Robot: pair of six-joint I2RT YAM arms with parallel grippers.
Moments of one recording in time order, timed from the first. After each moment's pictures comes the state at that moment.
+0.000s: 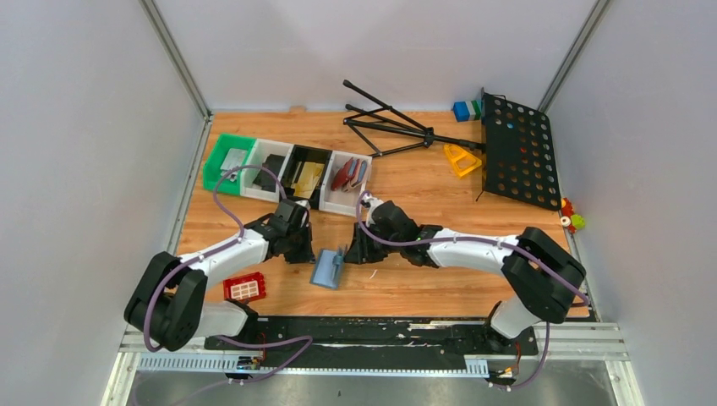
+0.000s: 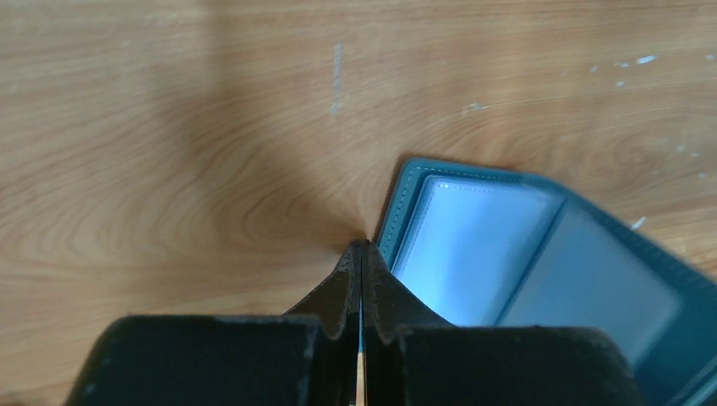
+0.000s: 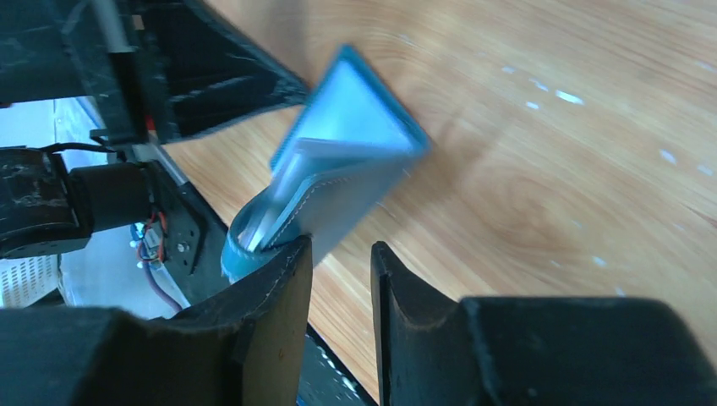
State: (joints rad) left arm -0.50 1.29 0.58 -0.40 0.08 -0.57; right arm 0.91 1.54 0.77 0.07 -0.23 0.72
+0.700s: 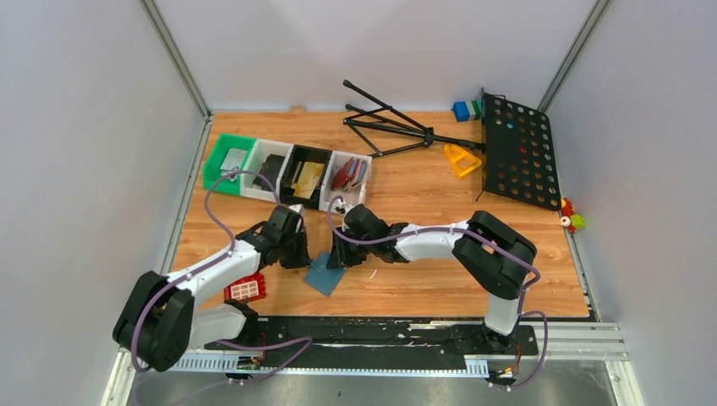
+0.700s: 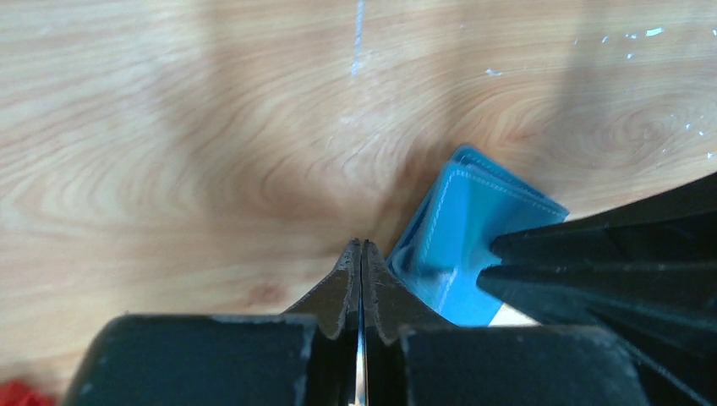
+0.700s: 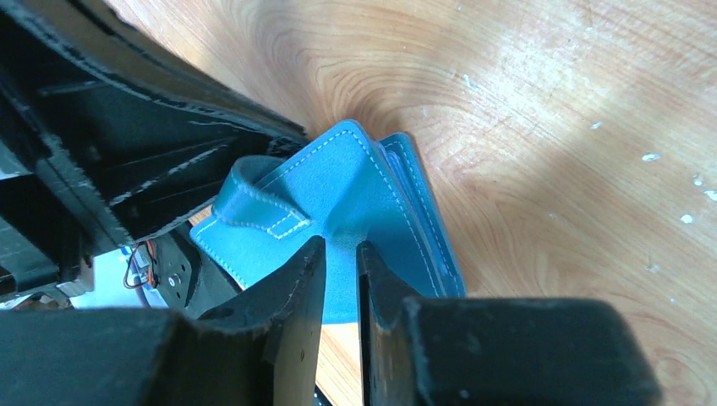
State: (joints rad) left arm -0.50 1.20 0.51 -0.35 0.11 -0.57; right arm 0.99 1.84 0.97 0.11 -0.26 0.76
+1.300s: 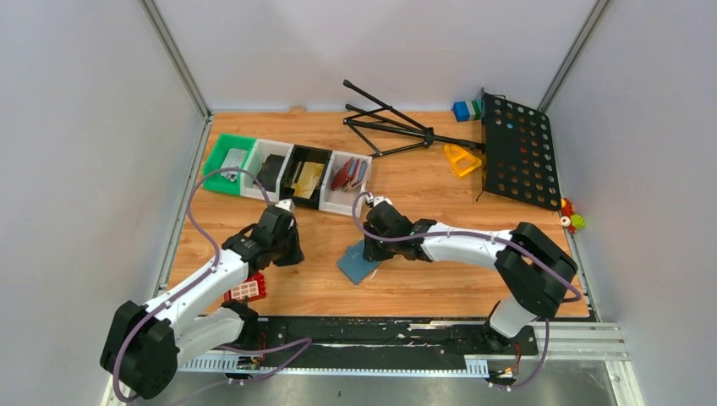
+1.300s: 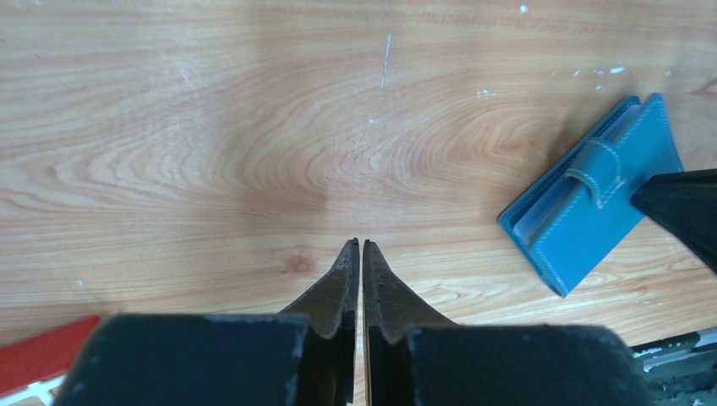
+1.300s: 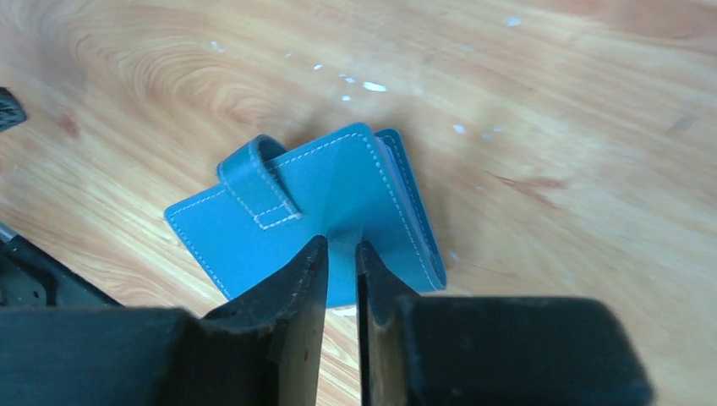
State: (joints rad) left arm -0.50 1.02 0.53 -0.49 -0.02 -0.59; right arm 0.93 1.63 0.88 -0.16 -0.01 0.65
